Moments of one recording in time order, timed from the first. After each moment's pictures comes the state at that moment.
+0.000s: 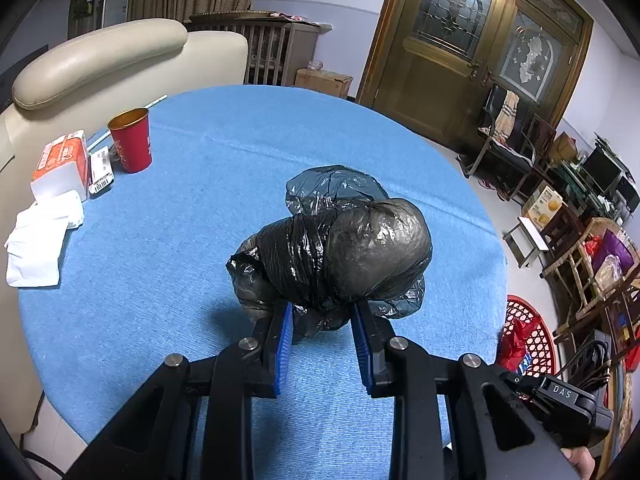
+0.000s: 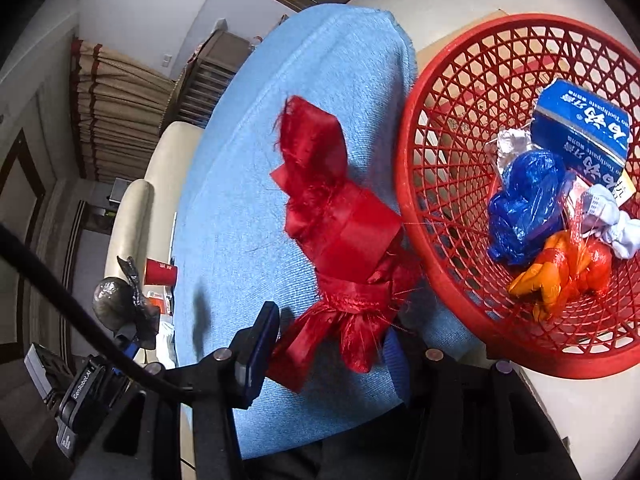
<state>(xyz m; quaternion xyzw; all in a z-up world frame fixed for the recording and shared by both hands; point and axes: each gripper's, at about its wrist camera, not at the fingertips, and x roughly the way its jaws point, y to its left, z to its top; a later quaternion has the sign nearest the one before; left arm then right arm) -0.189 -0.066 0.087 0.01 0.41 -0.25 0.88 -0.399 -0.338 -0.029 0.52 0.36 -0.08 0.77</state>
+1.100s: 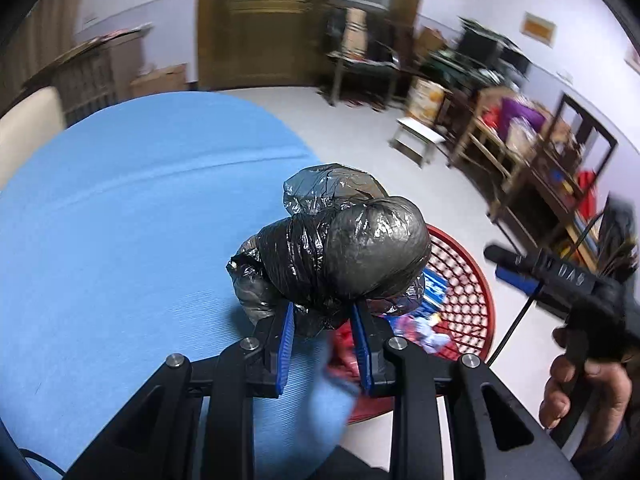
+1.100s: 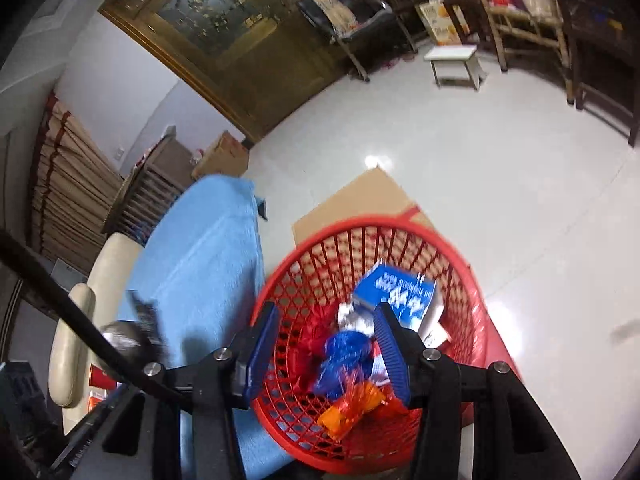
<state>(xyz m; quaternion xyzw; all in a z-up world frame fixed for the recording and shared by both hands) -0.273 -0.254 0.068 0.17 0.40 -0.48 0.76 -0.515 -0.437 0.033 0.44 0.24 -0.31 0.81</state>
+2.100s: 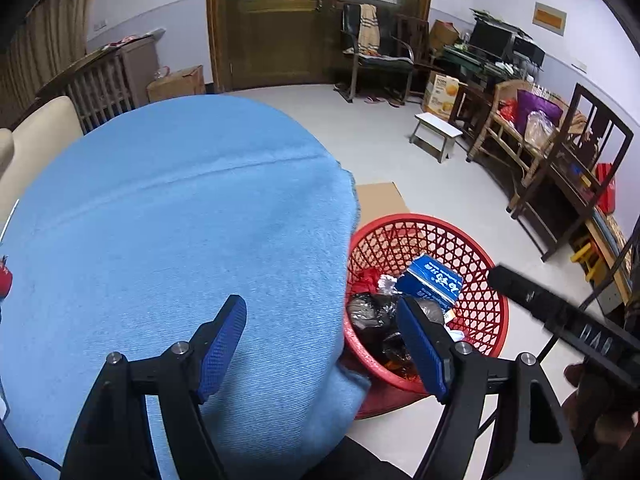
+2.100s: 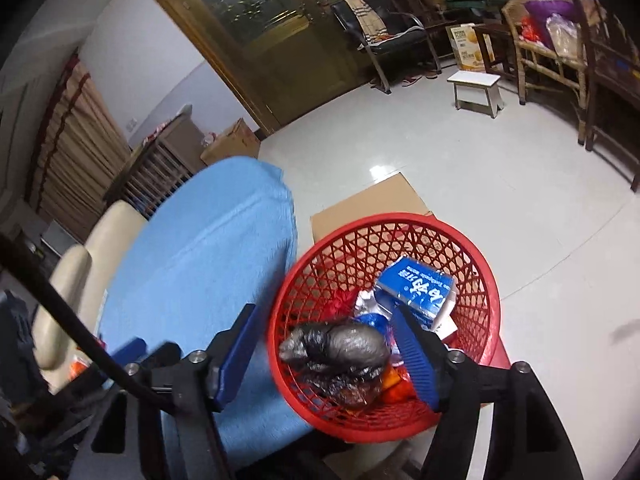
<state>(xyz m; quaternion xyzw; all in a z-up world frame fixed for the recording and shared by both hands) -0.273 -0.246 0.082 0.19 0.39 -0.44 0.79 -0.494 -0.381 0.060 0.37 0.28 -0.30 0.83</state>
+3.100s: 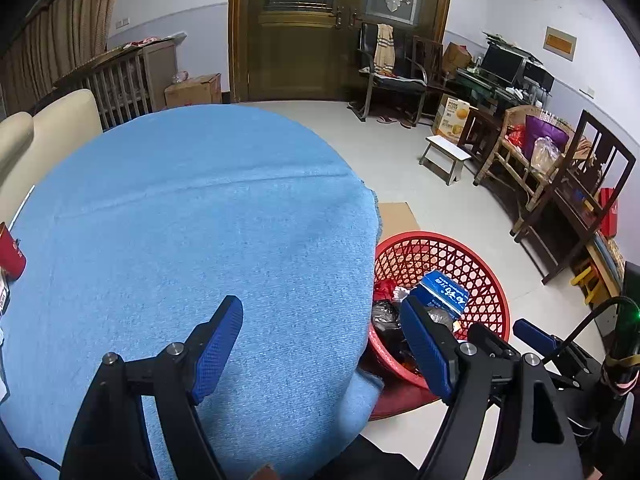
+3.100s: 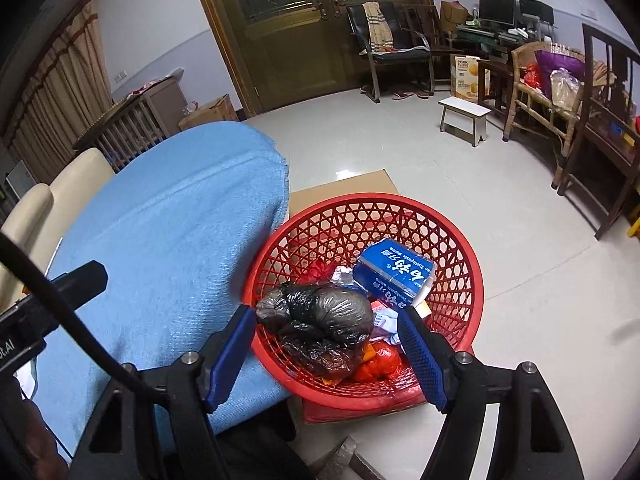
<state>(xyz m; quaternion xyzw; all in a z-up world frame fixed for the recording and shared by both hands) -0.262 -0.216 0.093 0.15 0.38 -0.43 0.81 -0.474 -0.329 0.056 0.27 0.34 -0.36 0.83</state>
